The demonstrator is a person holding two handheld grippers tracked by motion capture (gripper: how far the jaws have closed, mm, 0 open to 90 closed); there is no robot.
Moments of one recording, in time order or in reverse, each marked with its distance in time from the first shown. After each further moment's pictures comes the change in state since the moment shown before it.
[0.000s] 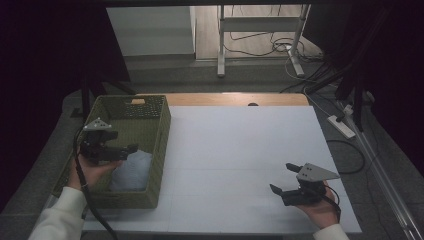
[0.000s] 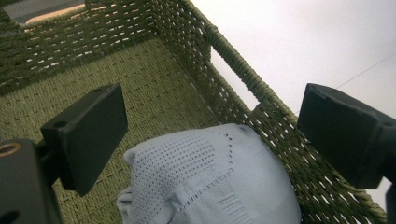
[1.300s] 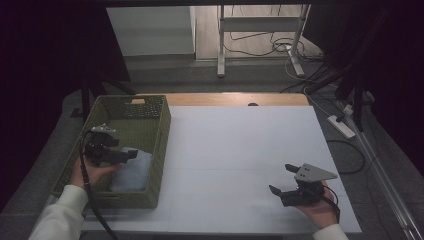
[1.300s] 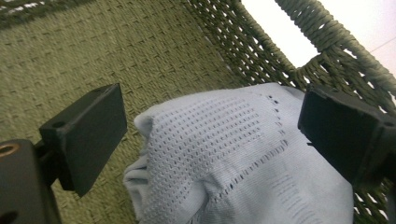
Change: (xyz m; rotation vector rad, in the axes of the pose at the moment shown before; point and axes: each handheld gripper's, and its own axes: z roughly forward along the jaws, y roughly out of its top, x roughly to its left) left arm 0.029 -0.021 0.035 0.140 -0.047 -0.038; right arm 0.002 -0.001 0.003 0.022 -0.001 -0.007
